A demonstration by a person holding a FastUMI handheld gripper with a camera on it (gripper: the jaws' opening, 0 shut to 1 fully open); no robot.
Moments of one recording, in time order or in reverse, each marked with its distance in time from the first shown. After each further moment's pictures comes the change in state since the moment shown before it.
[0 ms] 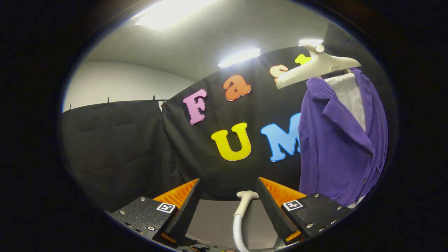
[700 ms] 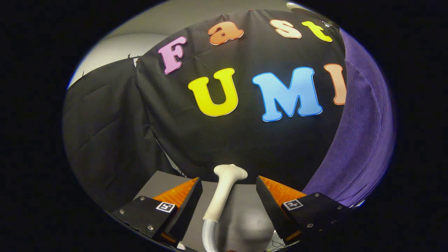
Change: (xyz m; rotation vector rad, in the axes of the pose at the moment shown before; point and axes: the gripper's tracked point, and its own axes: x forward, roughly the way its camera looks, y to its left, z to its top) arm 0.149 -0.064 -0.106 -0.020 0.413 -0.108
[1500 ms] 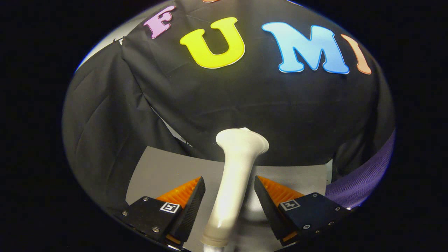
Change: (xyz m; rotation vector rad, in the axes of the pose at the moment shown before) arm 0.108 0.013 -0.088 0.056 0.355 0.038
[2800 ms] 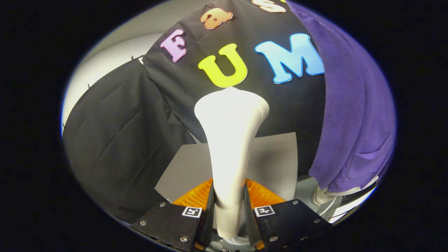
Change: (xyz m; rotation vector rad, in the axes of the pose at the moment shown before) arm -0.175 -0.005 -0.081 0.031 -0.211 0.175
